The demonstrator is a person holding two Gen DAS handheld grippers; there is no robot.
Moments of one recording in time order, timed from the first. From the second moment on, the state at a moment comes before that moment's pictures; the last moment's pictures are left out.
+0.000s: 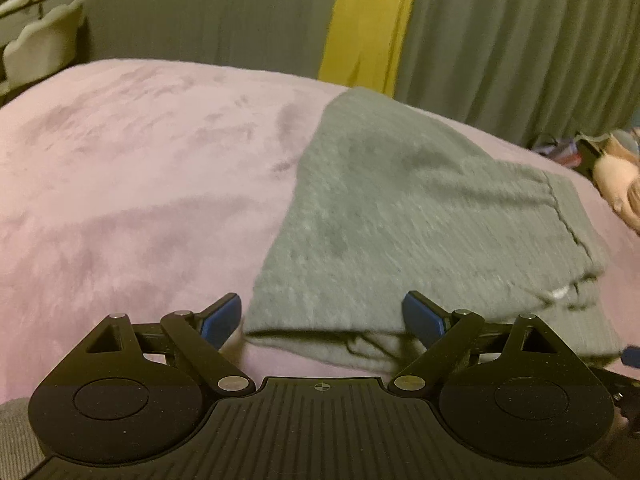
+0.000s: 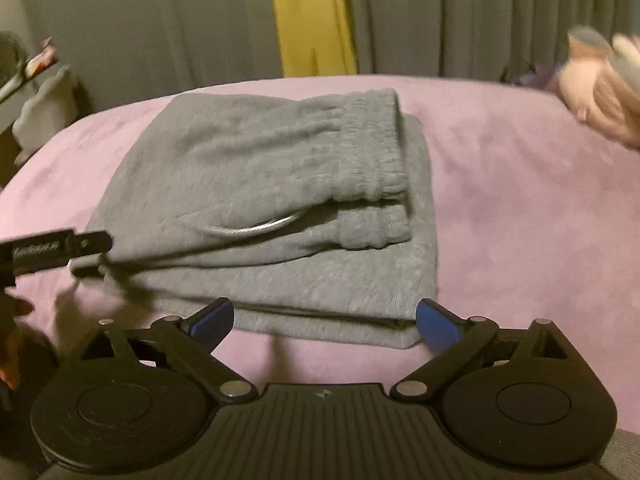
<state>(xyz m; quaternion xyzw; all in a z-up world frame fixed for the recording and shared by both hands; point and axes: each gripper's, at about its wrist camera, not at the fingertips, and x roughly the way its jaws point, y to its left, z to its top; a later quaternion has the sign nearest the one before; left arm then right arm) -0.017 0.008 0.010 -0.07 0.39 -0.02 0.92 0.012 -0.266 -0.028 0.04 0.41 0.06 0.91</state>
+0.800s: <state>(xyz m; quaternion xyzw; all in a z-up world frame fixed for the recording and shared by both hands) -0.048 -0.039 0.007 0.03 0.44 -0.05 0.90 -0.005 -0.237 -0.037 0.00 0.38 0.02 0.93</state>
